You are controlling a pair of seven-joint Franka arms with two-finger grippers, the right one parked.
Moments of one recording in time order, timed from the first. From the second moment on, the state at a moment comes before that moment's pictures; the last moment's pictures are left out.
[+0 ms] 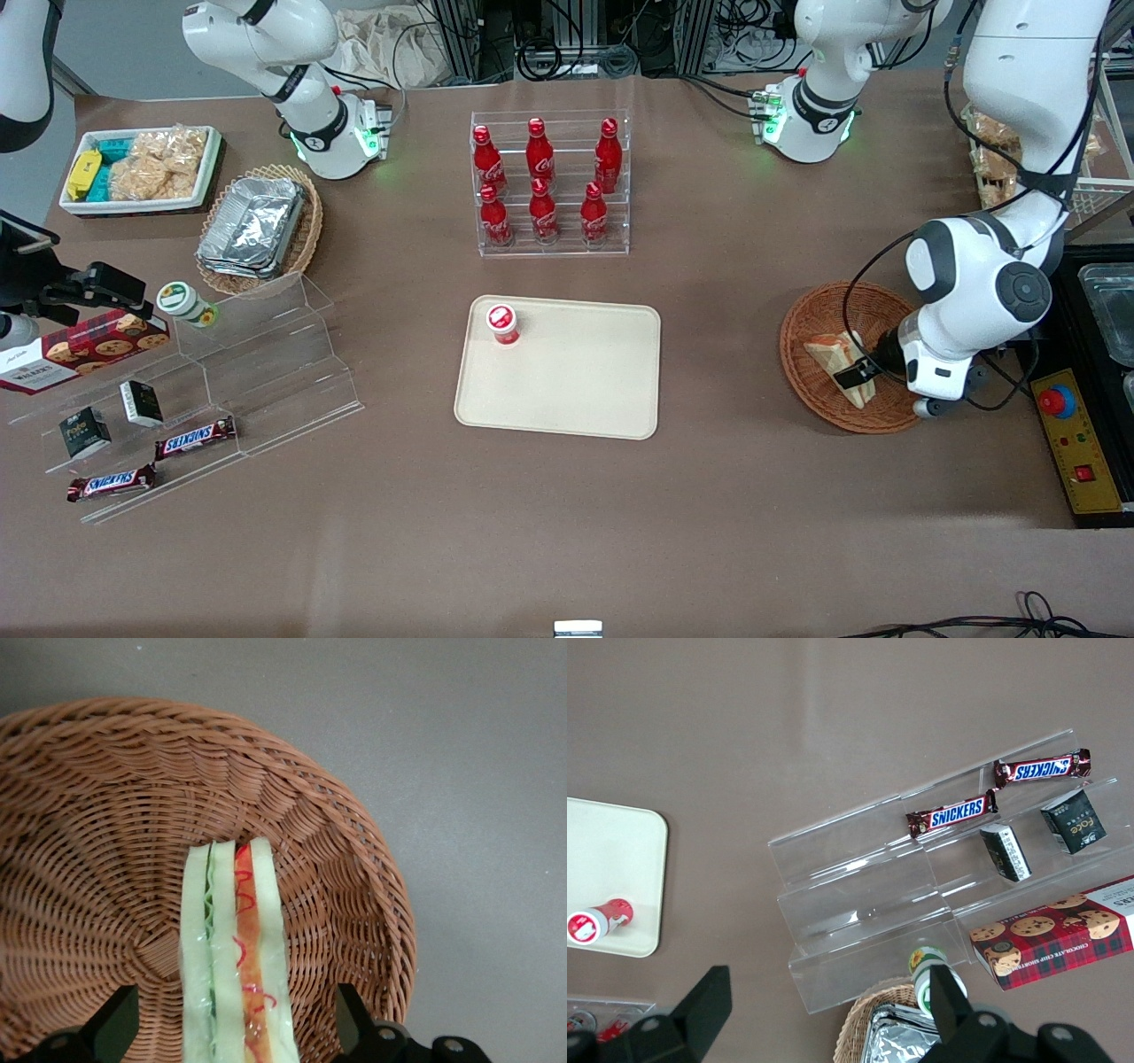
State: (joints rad) arm 0.12 0.34 -0.14 -2.12 -0.11 2.48 -0.49
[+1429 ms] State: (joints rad) arm 0.11 0.21 -0.25 -1.61 -0.07 1.74 -0.48
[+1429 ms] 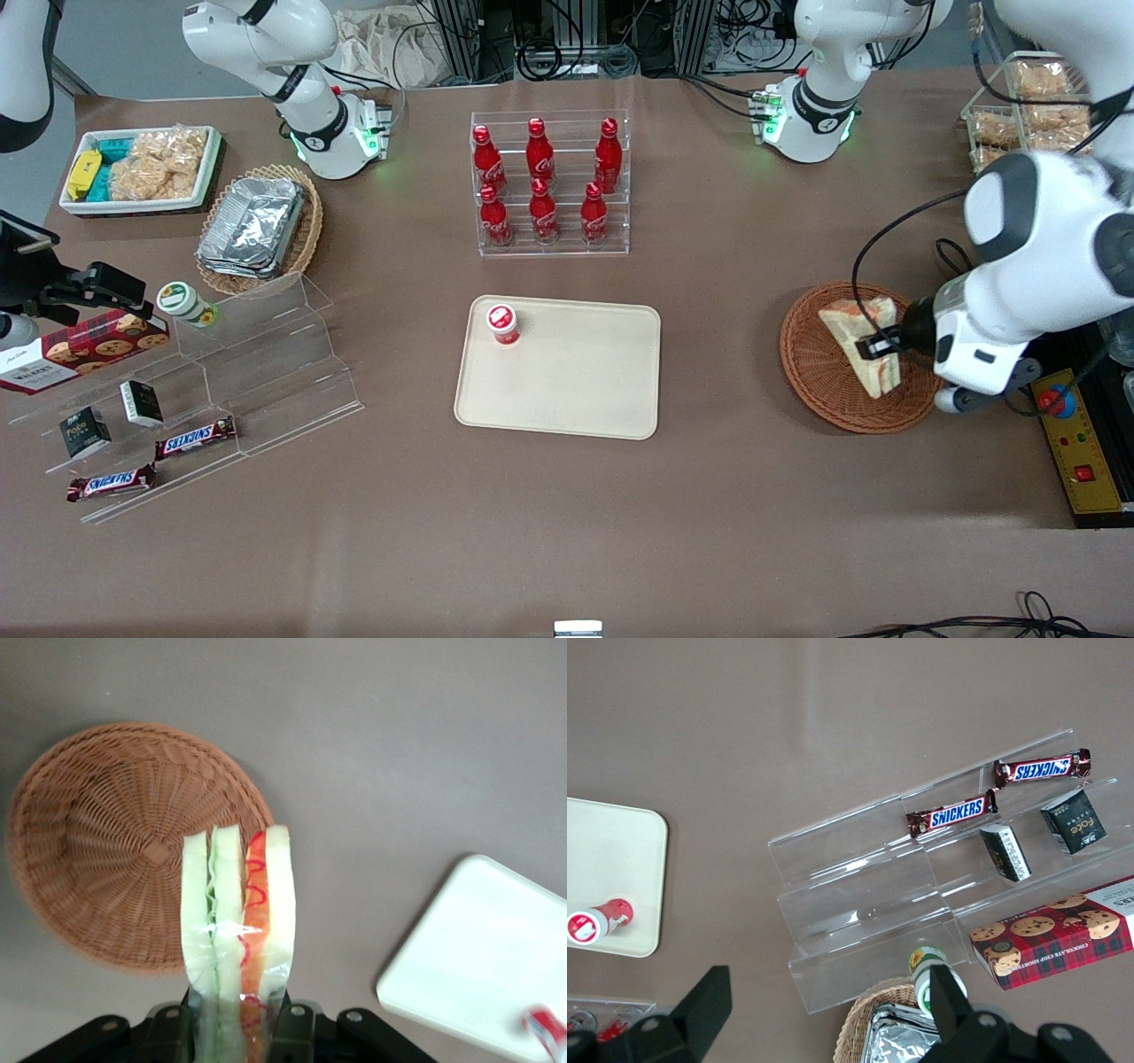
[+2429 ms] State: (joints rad) arm 0.08 0.31 -0.77 -1.27 0.16 1.43 -0.45
